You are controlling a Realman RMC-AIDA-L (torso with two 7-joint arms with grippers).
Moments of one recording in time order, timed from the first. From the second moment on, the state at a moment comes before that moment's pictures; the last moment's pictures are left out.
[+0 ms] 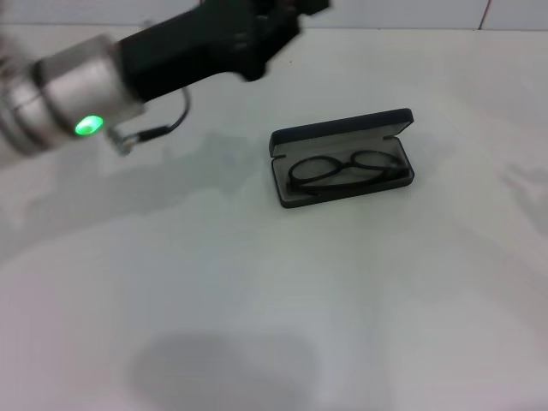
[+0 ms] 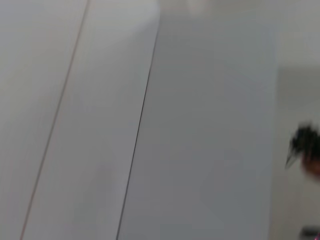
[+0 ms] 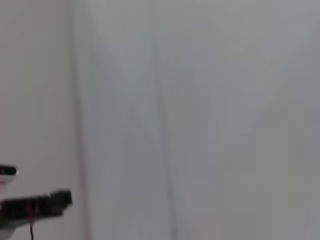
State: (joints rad) left arm -0.72 -1.95 1.63 0.34 0.65 1.54 -1.13; right arm 0.20 2.01 -0.40 -0.94 -1.56 -1.82 1.42
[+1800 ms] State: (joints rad) left arm -1.00 -2.06 1.64 0.33 1.36 0.81 -1.56; right arm 0.25 2.01 -0.32 -0.72 -1.76 -1.80 1.29
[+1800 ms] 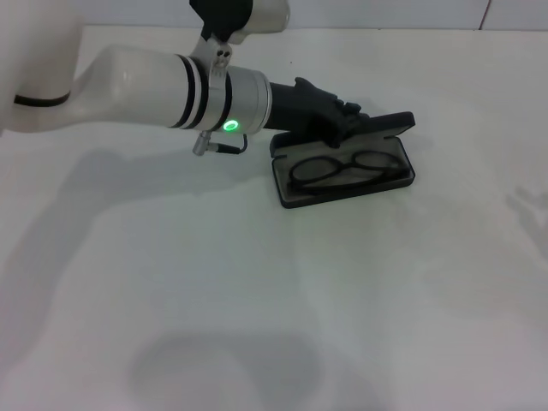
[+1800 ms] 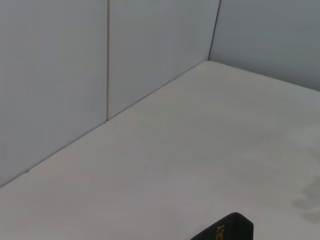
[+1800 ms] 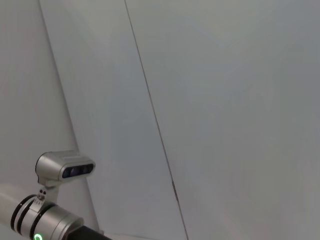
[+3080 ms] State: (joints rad) left arm -0.82 -2.09 1.61 0.64 1.50 1.02 -1.61; right arm 0.24 2.01 -0.32 -0.71 -1.76 -1.84 1.27
